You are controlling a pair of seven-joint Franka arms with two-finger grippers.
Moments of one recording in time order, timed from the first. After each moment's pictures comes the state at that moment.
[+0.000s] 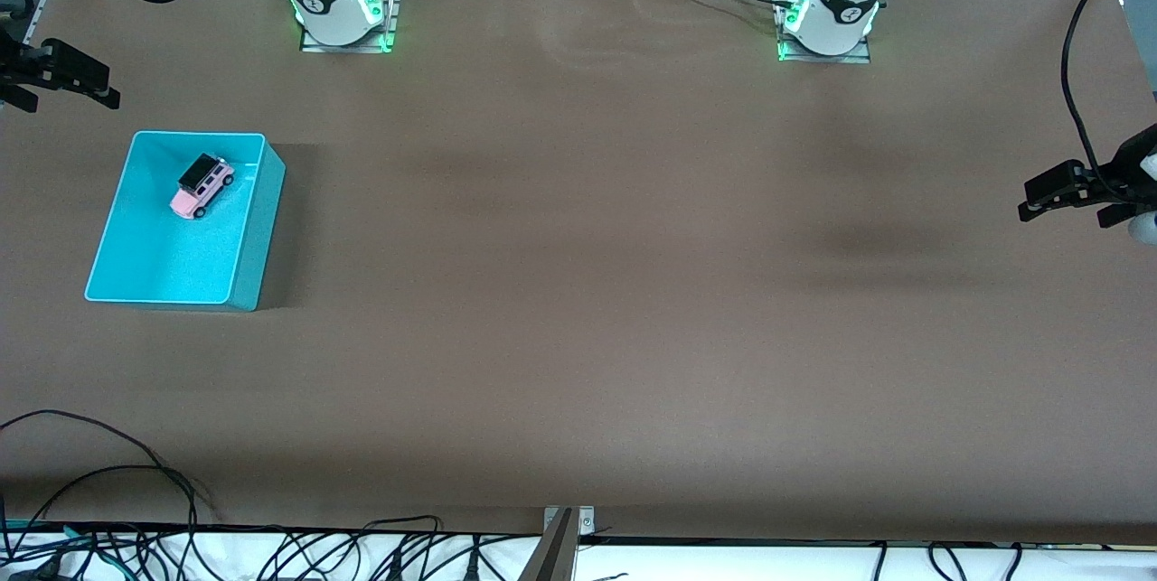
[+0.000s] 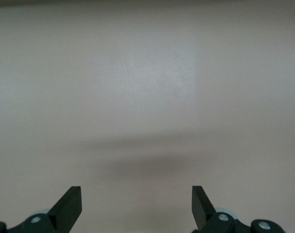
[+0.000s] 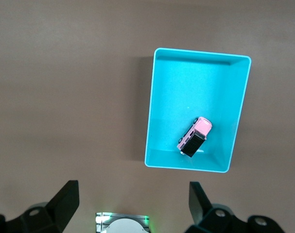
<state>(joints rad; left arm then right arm) 0.28 0.14 -0.20 -1.53 0.02 1.68 0.14 -0.15 -0.05 0.07 -1.60 0.00 1.45 -0.15</state>
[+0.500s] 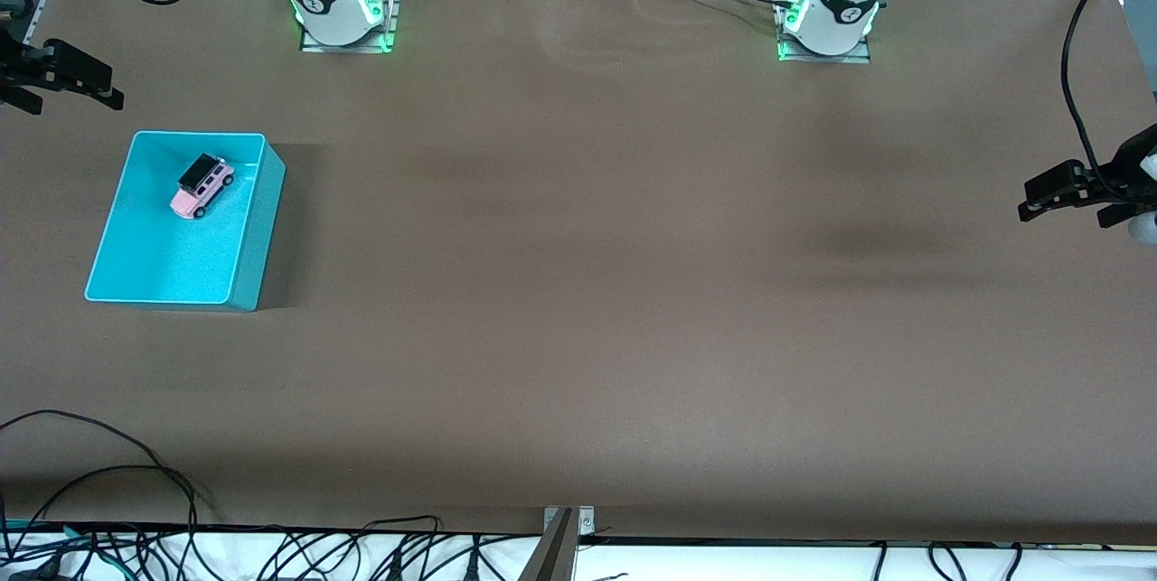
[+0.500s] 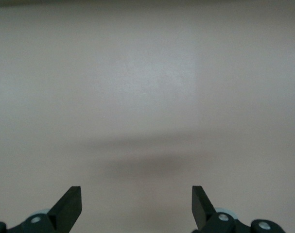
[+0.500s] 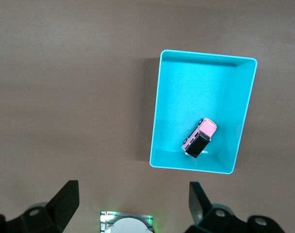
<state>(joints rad) 0.28 0.14 -0.20 -1.53 0.02 1.68 0.14 -0.15 -0.05 0.07 -1.58 0.01 1.45 -0.15</state>
